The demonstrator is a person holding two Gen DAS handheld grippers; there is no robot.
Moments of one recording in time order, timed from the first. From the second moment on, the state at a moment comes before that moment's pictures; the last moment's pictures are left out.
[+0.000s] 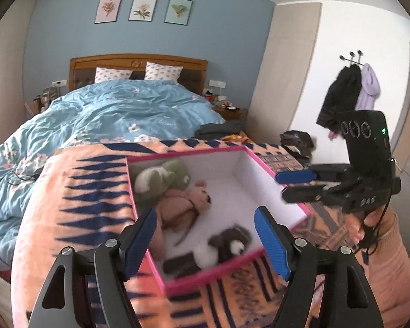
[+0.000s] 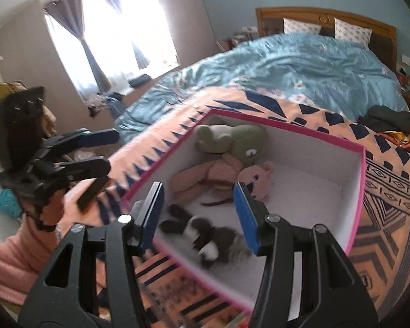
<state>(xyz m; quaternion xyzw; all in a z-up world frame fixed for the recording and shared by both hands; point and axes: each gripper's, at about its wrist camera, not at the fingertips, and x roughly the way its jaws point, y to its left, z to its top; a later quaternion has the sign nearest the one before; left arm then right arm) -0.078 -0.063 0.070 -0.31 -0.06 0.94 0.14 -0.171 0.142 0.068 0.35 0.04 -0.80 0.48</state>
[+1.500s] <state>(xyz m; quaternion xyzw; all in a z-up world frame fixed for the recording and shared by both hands) 0.054 0.033 -0.090 -0.50 -0.04 0.82 0.26 -0.012 0.137 -0.087 0.46 0.11 -0.69 0.54</state>
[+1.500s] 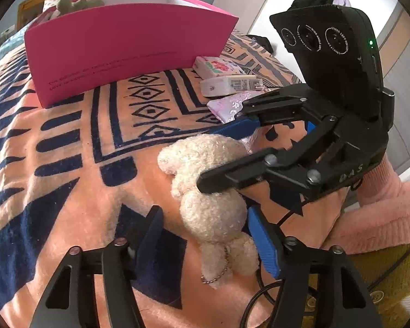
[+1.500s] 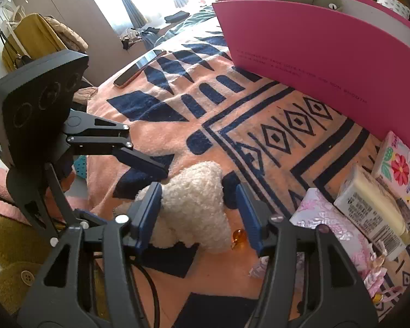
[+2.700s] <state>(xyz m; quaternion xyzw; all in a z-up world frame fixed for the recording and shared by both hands) -0.062 0.051 0.012 -0.39 -0.02 0.88 0.25 -0.100 0.186 0.029 0.33 0.06 -0.84 0.43</state>
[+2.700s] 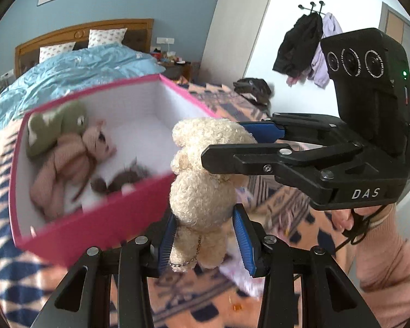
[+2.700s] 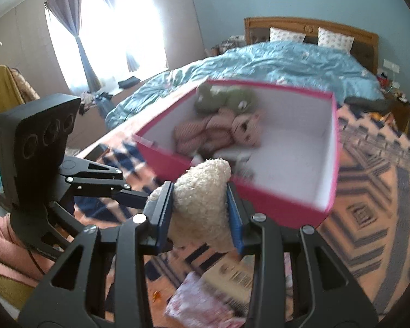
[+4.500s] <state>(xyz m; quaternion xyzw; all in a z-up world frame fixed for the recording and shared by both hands) -0.256 0.039 0.000 -0.47 -0.03 0.87 0.14 -0.312 0.168 0.016 0.38 0.10 -0.87 0.30</state>
